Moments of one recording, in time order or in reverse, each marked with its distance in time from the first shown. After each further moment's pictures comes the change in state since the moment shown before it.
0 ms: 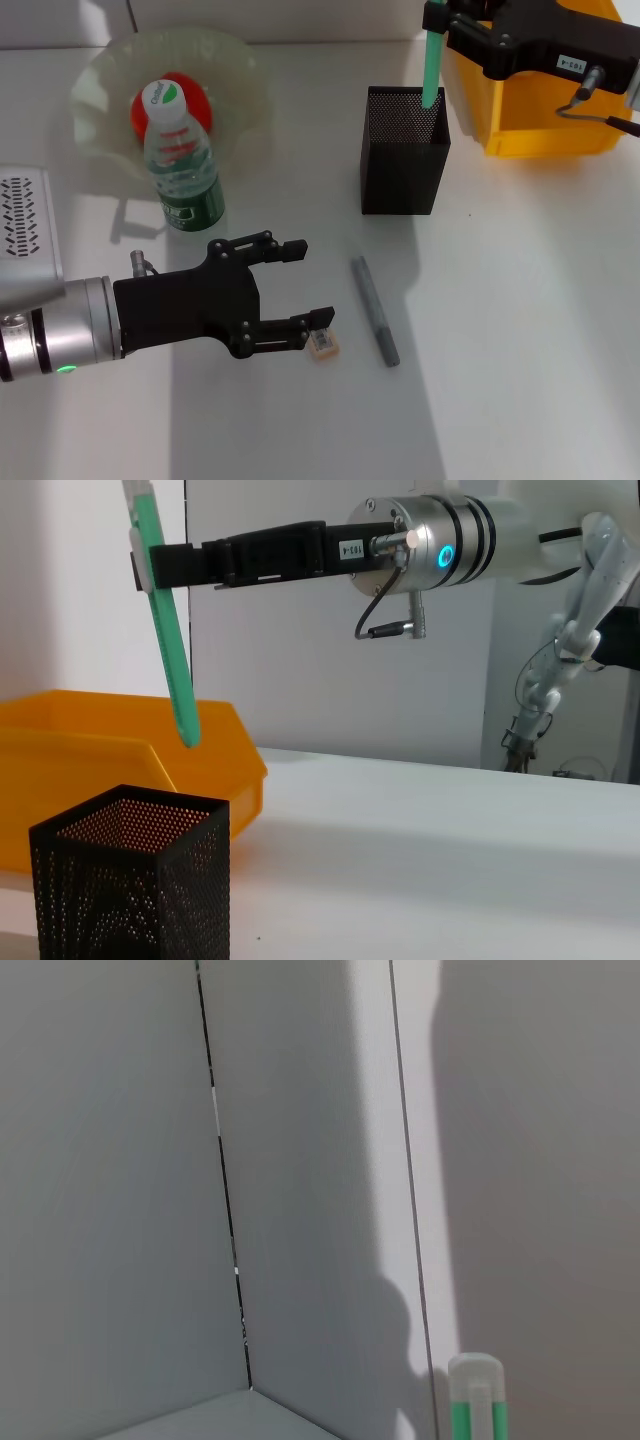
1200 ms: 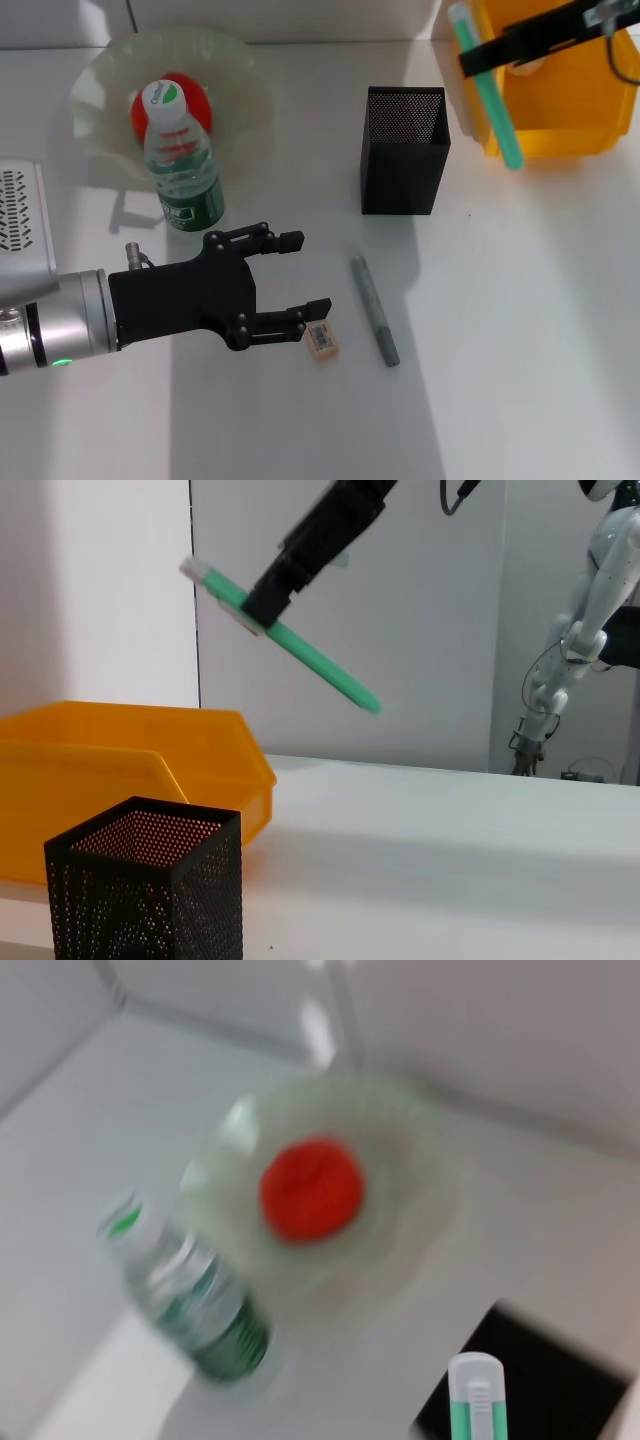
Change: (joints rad) left arm 0.004 0.002 -0.007 0.020 -0.003 0.001 0.001; right arm 0.177 -0.006 -0.071 -0.755 -0.864 -0.417 1.313
